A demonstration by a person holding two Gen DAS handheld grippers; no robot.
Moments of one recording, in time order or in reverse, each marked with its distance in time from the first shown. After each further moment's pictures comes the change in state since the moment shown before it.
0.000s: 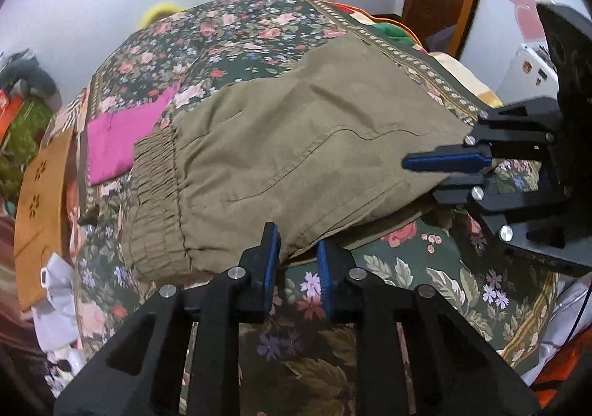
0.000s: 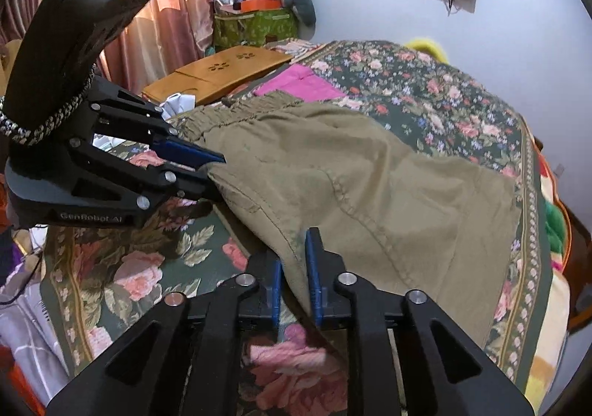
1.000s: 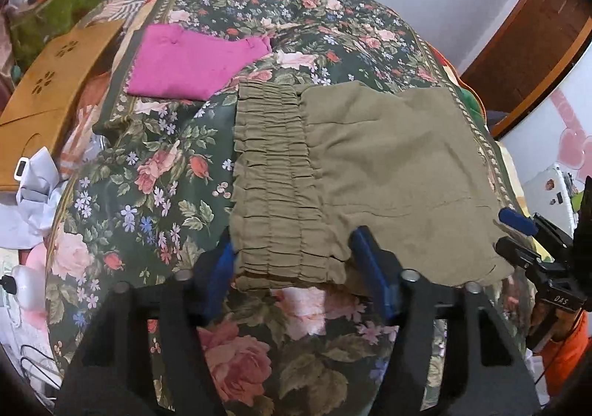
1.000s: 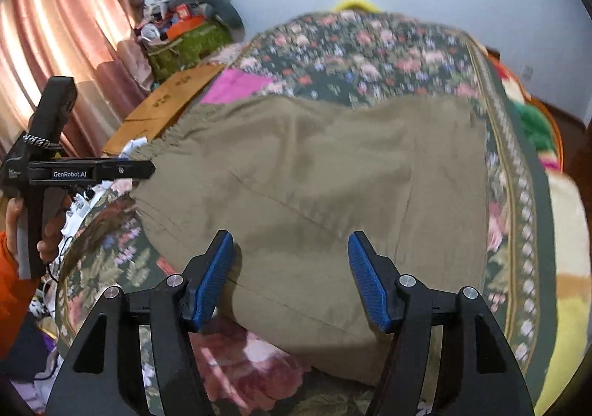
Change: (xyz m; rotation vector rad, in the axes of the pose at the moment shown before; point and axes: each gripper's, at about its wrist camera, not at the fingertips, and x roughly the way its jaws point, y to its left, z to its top) left arm 0.017 0.115 -0.013 -0.445 0.011 -0.052; right arm 0.001 -0.057 -0.023 0.377 0.032 -0.025
